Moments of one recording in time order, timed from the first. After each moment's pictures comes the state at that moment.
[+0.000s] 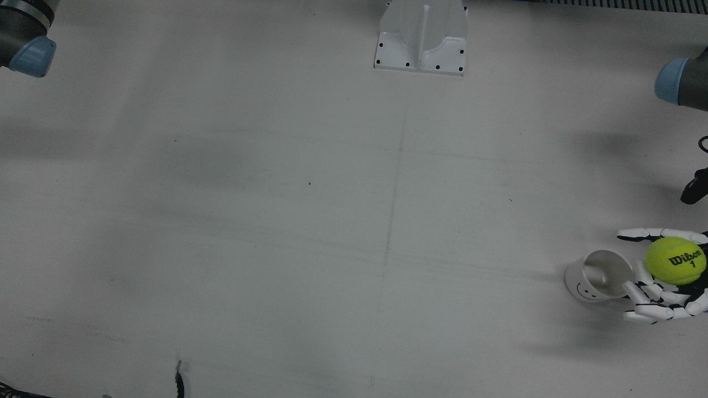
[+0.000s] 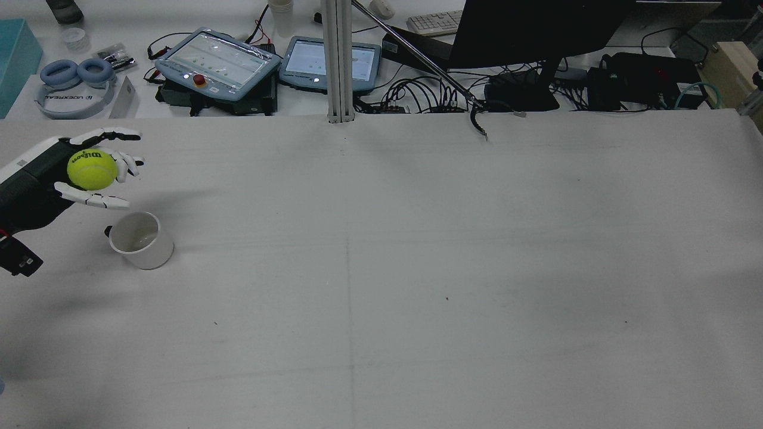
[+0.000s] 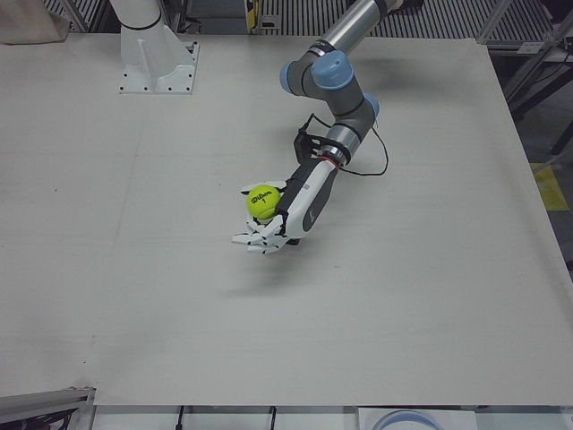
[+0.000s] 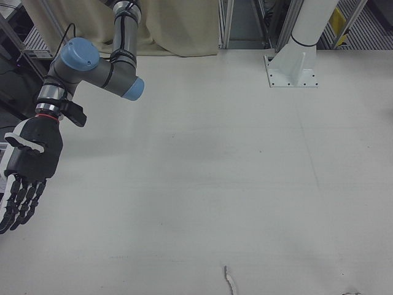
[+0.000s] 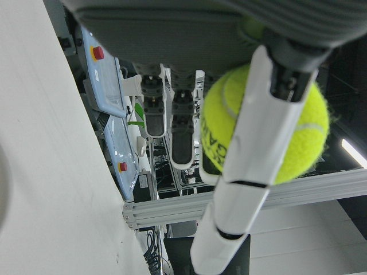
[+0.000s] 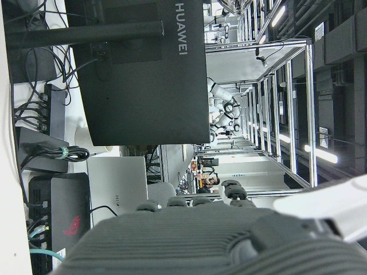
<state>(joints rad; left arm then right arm) -0.86 -1.65 -1.79 -0.04 1.30 0.35 1.46 -1.41 1.43 -3.28 -1.49 0.11</state>
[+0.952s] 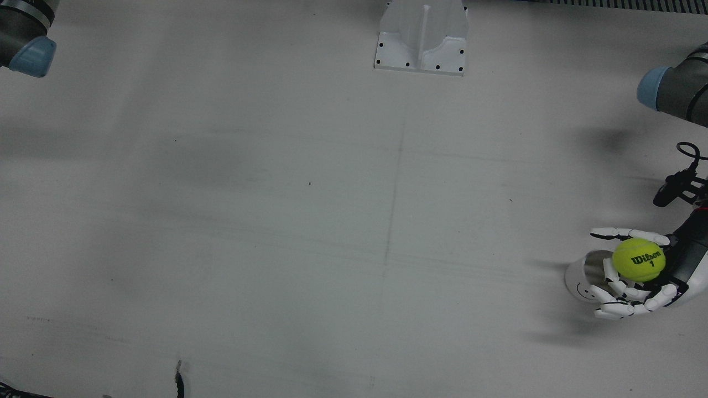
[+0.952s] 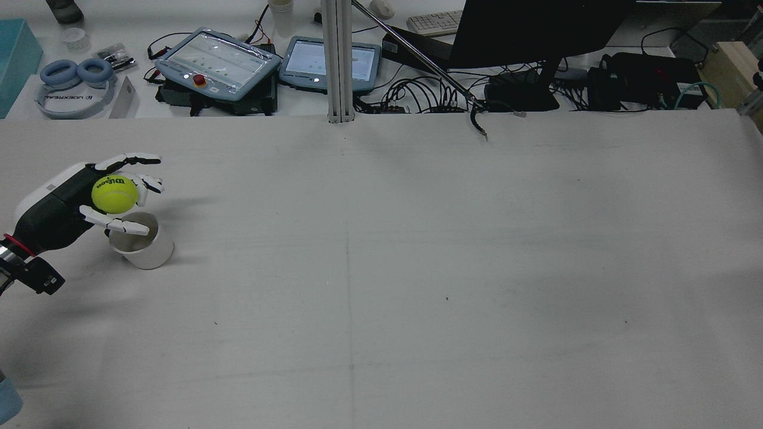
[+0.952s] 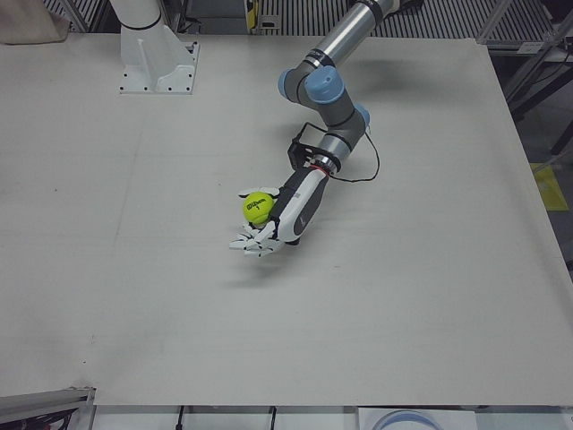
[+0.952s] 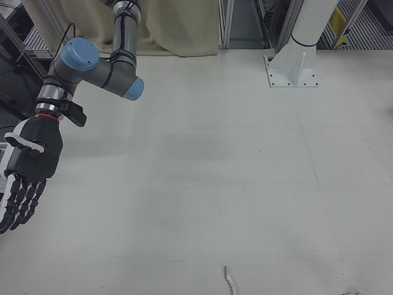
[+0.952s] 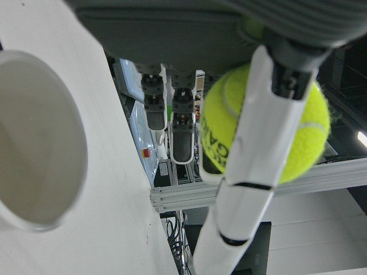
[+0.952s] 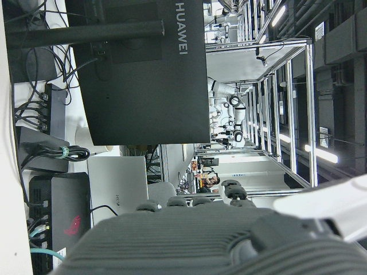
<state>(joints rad) -0.79 -1.67 -1.71 -0.08 1.26 0.36 1.46 -1.41 1.43 -3.28 -1.49 0.11</state>
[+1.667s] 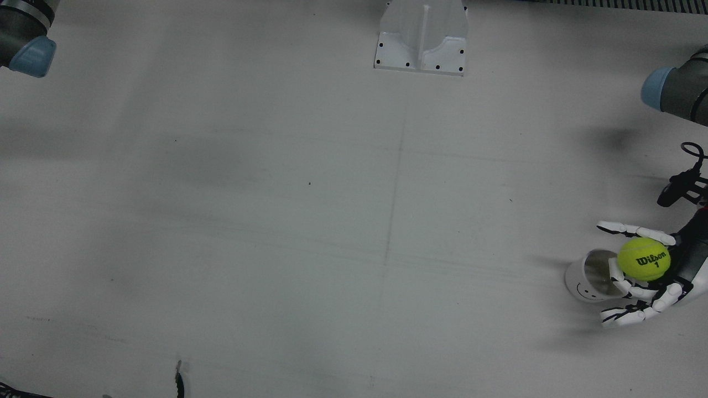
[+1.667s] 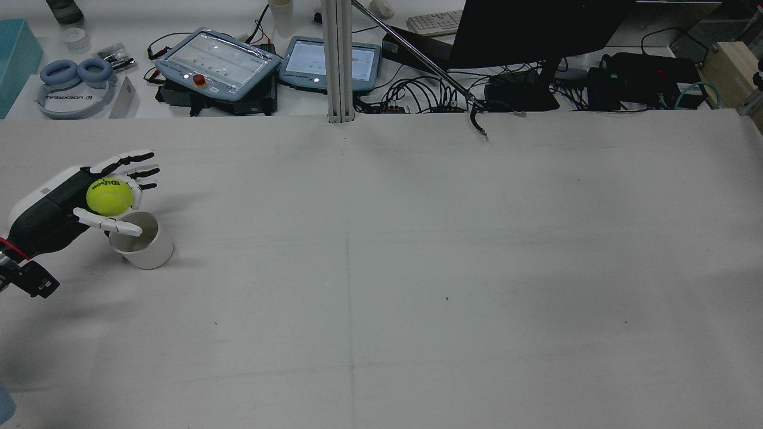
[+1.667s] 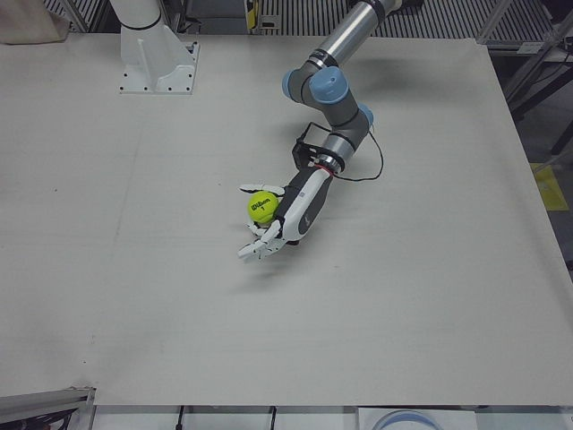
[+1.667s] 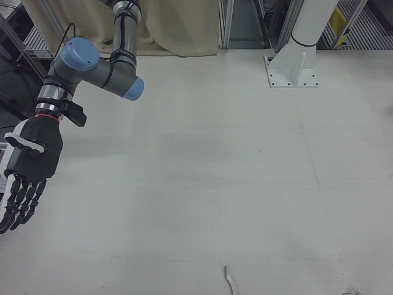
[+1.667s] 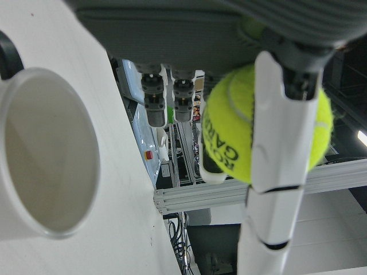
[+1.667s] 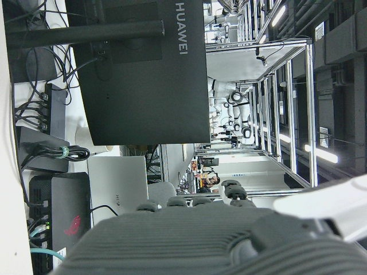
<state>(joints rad) -0.79 -1.65 -1.71 -0.11 1.26 0.37 1.46 -1.41 1.43 -3.28 -1.49 0.11</state>
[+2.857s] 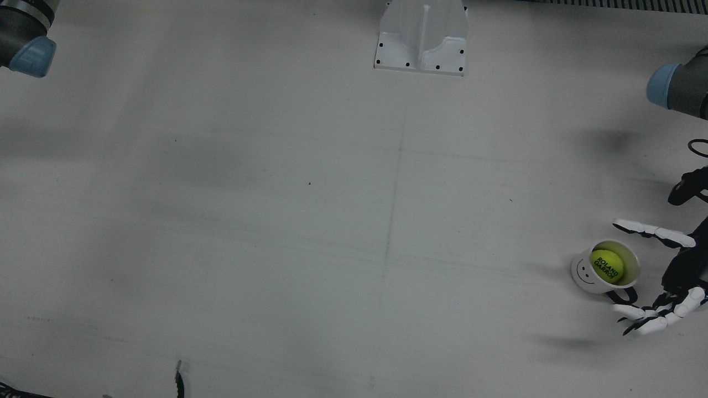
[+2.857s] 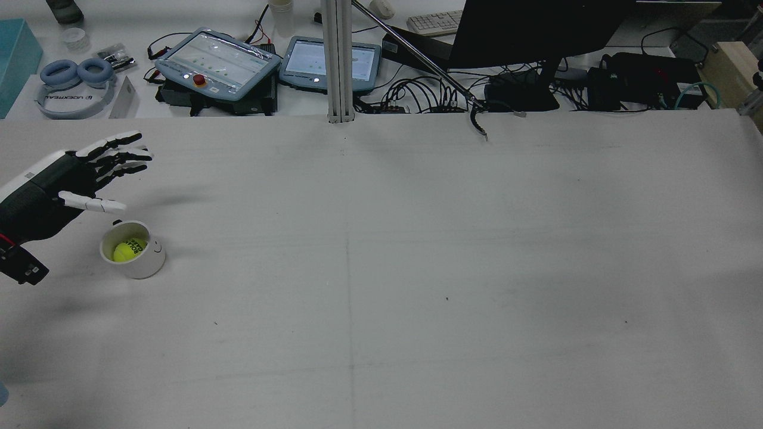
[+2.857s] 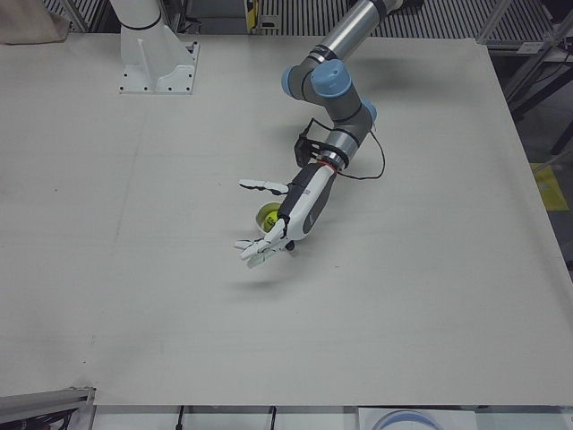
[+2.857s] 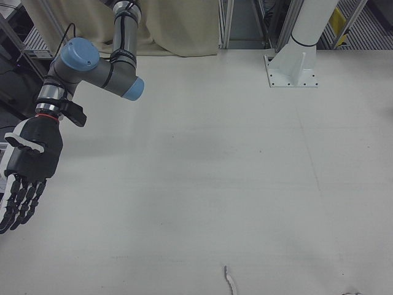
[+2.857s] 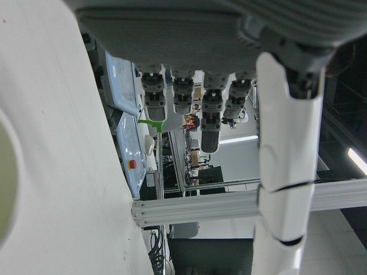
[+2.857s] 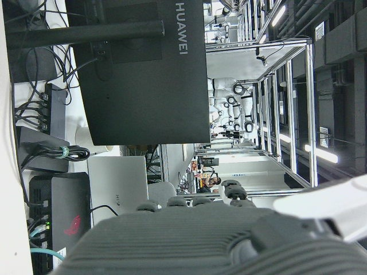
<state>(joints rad) -0.83 -1.65 -1.75 -0.06 1.27 0.30 1.46 -1.41 1.43 -3.28 -1.49 0.11</state>
